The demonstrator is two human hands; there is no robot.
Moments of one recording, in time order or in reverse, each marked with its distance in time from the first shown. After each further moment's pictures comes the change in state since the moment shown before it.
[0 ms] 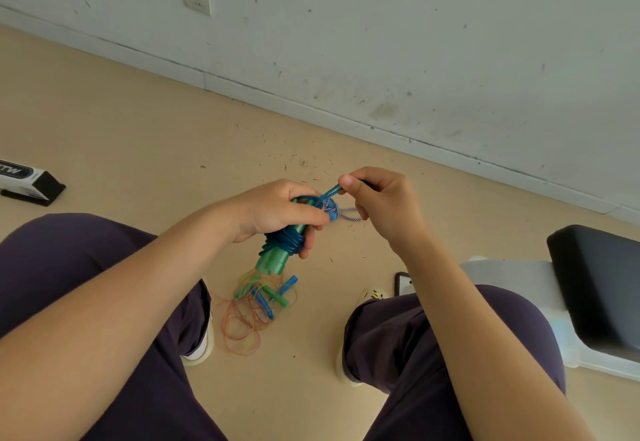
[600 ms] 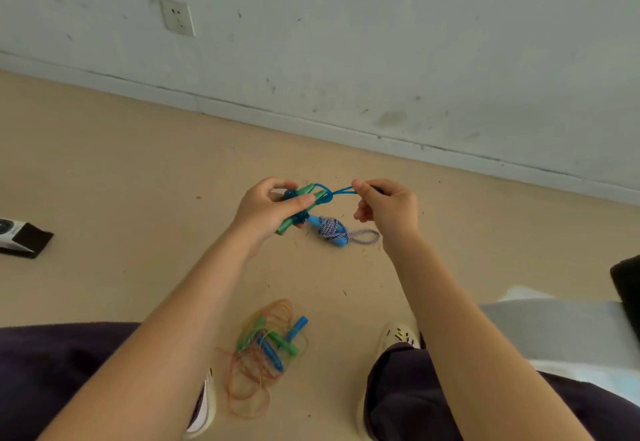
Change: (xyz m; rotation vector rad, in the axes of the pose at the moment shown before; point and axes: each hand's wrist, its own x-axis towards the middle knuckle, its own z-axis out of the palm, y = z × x) left_hand 0.119 -0.048 -0.061 -0.119 0.653 -0.041; right_hand 0.120 0.092 0.001 0.260 0.294 0.303
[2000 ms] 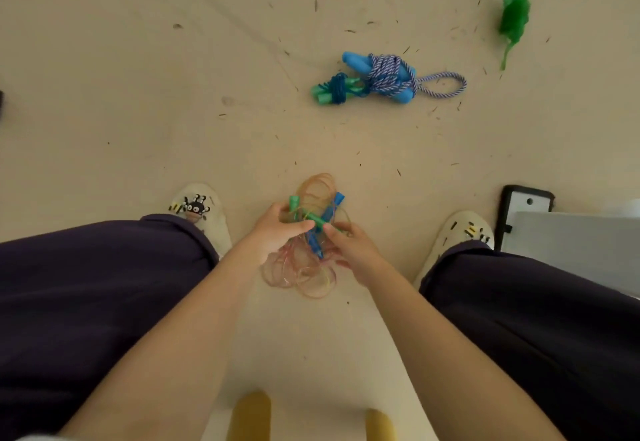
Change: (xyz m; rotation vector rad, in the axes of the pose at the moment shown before) left_hand 0.000 -0.328 0.002 0.184 -0.119 -0.794; right_hand -0.082 0.343 0.081 -0.040 -0.340 0.955
